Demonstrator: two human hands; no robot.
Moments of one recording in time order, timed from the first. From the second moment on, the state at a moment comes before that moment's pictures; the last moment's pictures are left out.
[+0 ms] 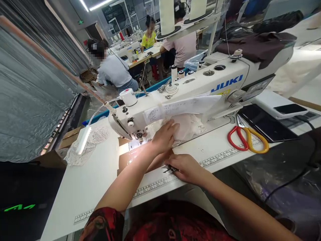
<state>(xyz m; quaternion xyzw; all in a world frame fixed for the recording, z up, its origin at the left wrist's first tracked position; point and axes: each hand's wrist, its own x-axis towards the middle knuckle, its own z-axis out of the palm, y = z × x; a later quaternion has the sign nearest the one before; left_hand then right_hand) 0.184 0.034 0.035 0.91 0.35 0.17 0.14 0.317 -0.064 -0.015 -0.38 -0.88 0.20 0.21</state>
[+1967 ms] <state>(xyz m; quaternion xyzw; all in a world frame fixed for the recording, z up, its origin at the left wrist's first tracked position) 0.034 -0.125 0.022 0.43 0.51 0.54 0.52 0.214 -0.086 0.017 -0.36 -0.82 0.24 0.37</state>
